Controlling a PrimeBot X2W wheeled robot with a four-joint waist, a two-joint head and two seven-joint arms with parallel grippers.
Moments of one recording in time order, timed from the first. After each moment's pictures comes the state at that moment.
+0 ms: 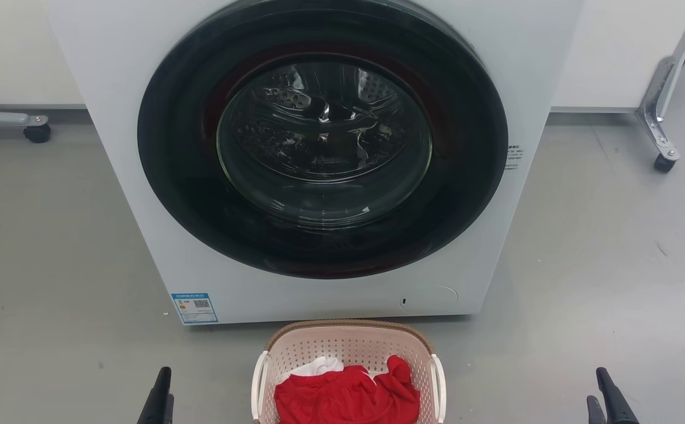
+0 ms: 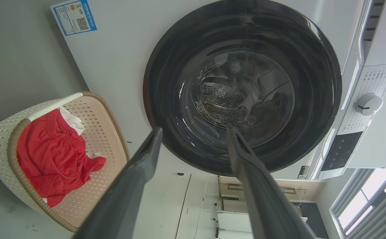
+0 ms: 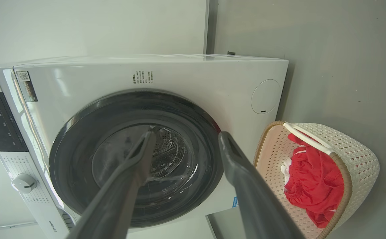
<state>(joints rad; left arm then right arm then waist) -0.03 0.03 0.01 0.33 -1.56 -0.11 0.06 -0.04 -0.02 -0.05 0.35 1.58 0.10 0.06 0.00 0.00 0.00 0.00</state>
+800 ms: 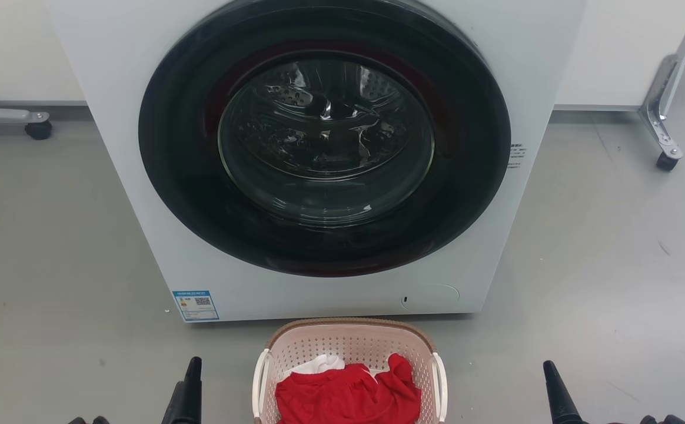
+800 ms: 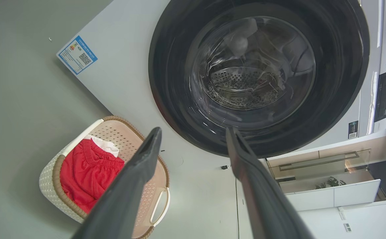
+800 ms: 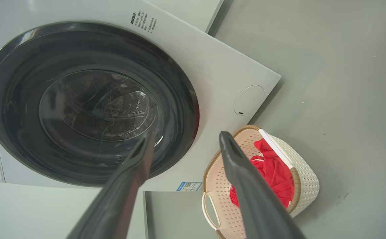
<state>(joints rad) -0.04 0.04 -0.09 0.28 -1.26 -0.03 -0.03 -0.05 -0.03 0.10 0.31 1.20 0.02 -0.03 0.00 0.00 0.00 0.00</state>
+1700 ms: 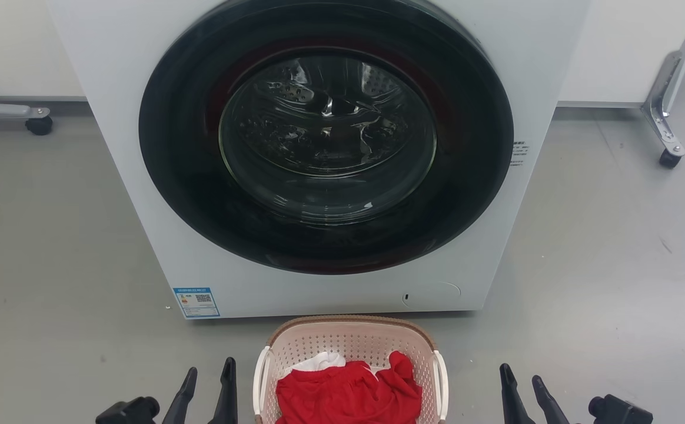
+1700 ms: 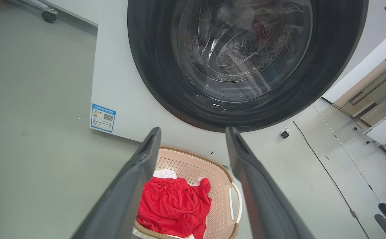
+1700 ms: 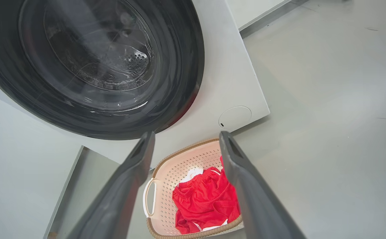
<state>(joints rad) -0.05 0.09 -0.25 0.27 -0.70 0.04 -0.13 -0.08 -0.05 0.26 0.34 0.70 -0.05 -0.13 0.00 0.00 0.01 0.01</state>
